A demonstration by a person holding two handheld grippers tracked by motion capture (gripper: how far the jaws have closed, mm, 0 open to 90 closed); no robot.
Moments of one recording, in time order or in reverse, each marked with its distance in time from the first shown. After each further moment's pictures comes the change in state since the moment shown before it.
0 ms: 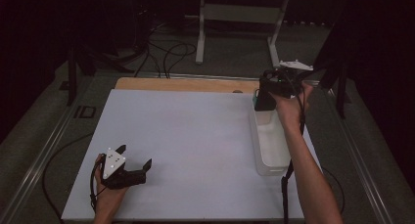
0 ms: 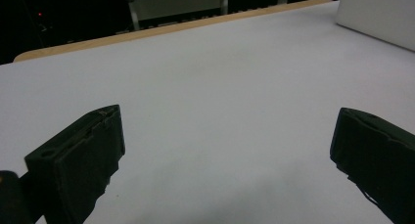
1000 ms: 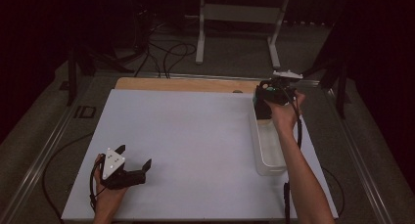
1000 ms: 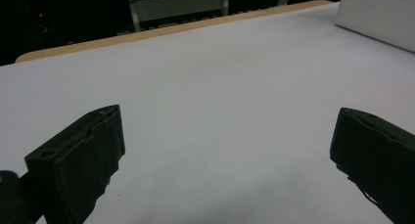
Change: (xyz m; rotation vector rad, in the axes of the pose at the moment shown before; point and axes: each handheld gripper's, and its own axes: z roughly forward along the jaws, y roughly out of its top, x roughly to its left) left arm 0.000 0.000 -0.001 -0.003 0.002 0.001; right arm -0.003 -0.036 0.037 0.096 -0.024 0.015
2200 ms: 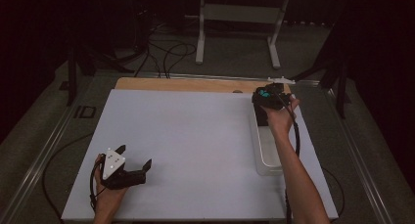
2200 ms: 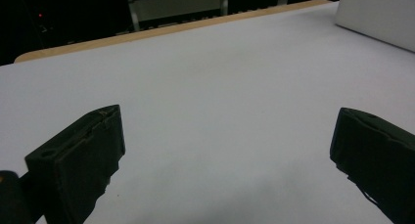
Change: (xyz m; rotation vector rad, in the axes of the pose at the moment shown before) left arm -0.001 0.000 0.000 0.002 -0.002 0.003; right arm 0.005 -0.020 0.019 0.043 -0.007 -0.025
